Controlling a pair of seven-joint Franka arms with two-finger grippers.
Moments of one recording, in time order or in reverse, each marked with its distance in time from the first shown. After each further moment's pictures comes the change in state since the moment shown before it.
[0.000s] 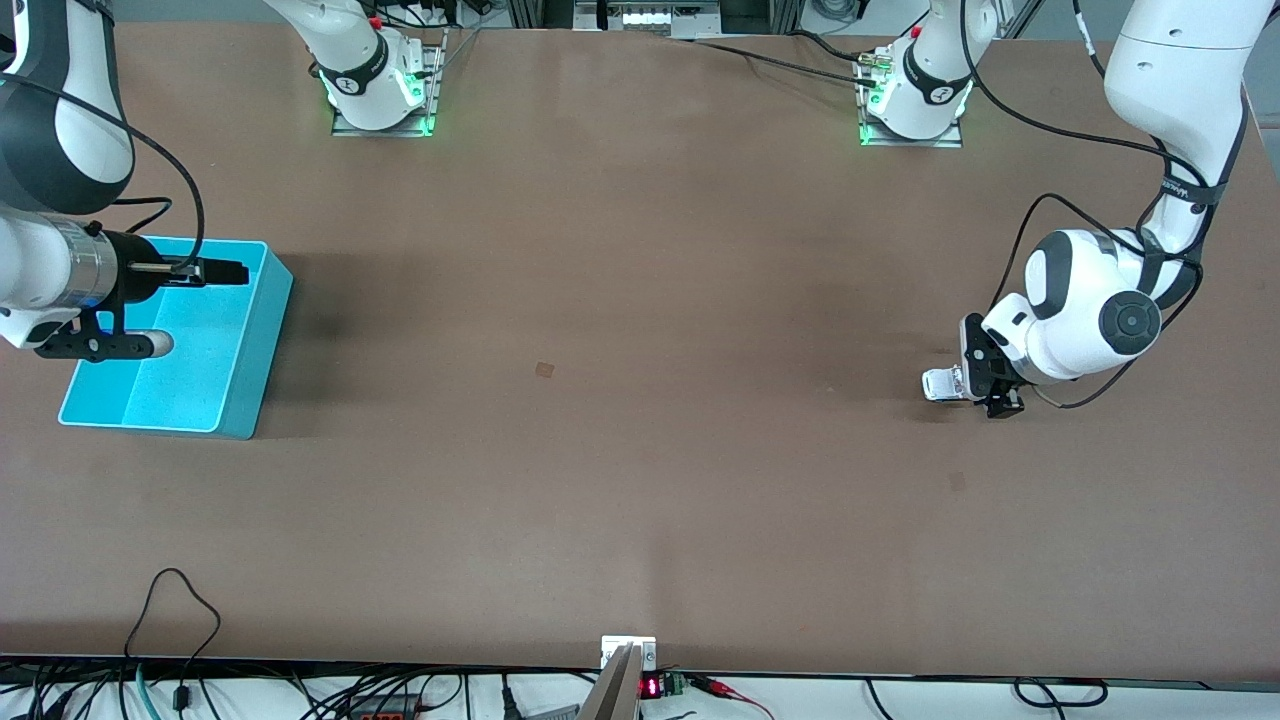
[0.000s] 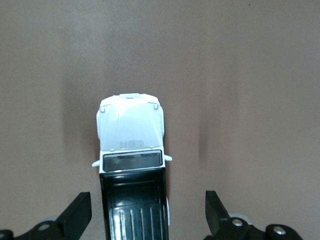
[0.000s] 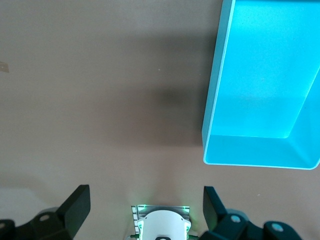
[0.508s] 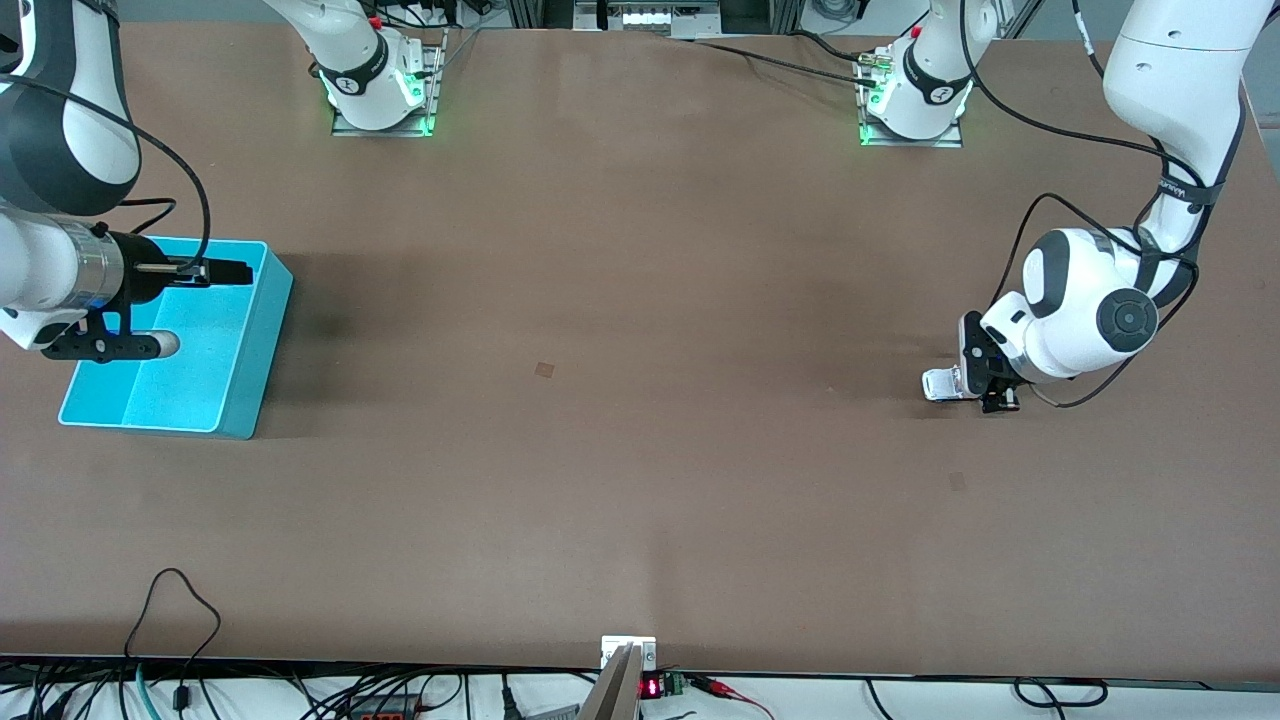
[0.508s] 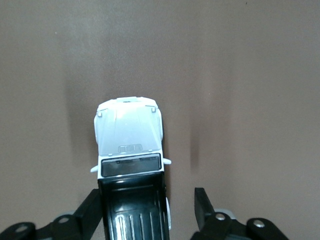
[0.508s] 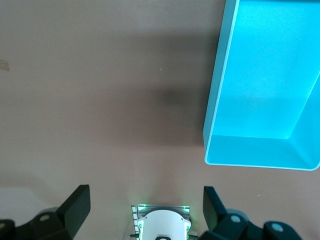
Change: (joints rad) left arm 0.001 0.000 -0.008 -0.004 0.000 0.012 0.030; right arm 0.006 0.003 0.000 0.000 0.000 -0.001 0.000
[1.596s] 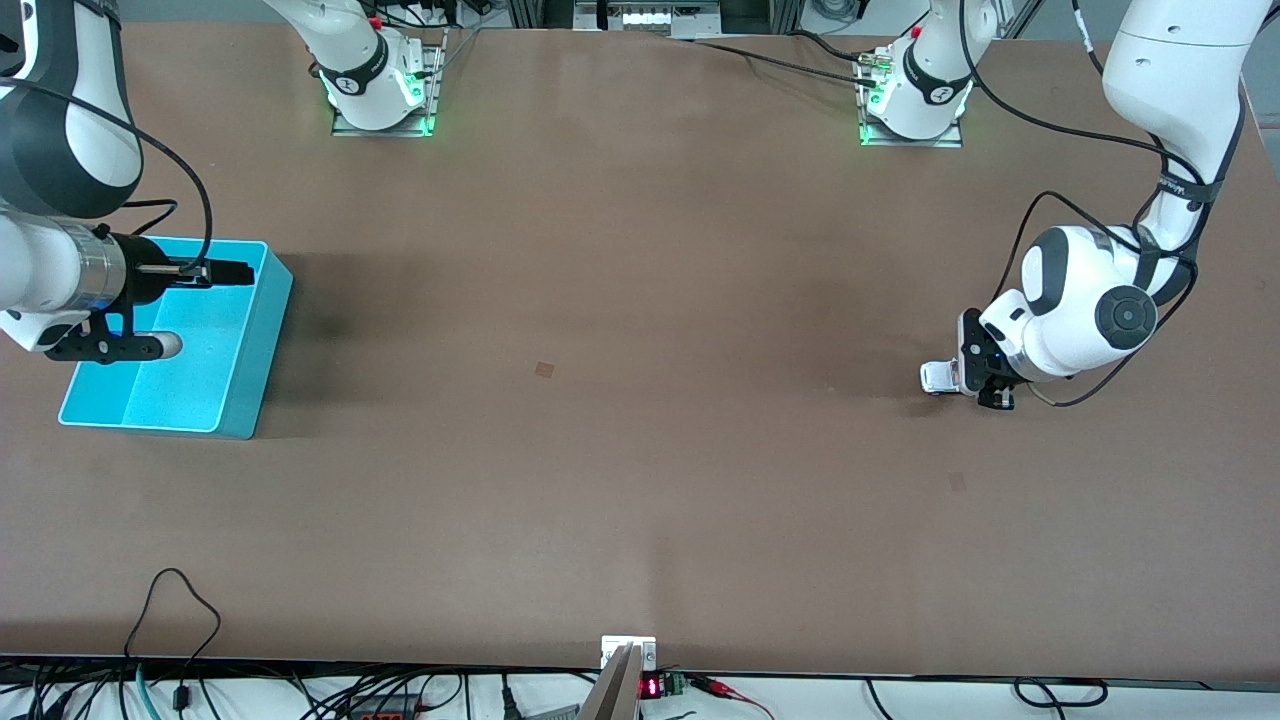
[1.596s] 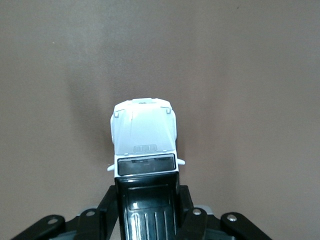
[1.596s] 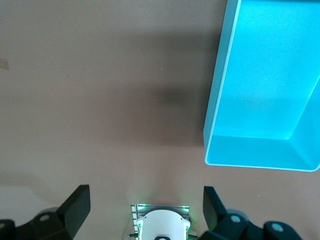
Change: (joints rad) left arm 0.000 -0.022 -0.005 -0.014 0.000 -0.010 0.015; right arm 0.000 0.004 0.000 0.000 0.000 0.000 -0.006
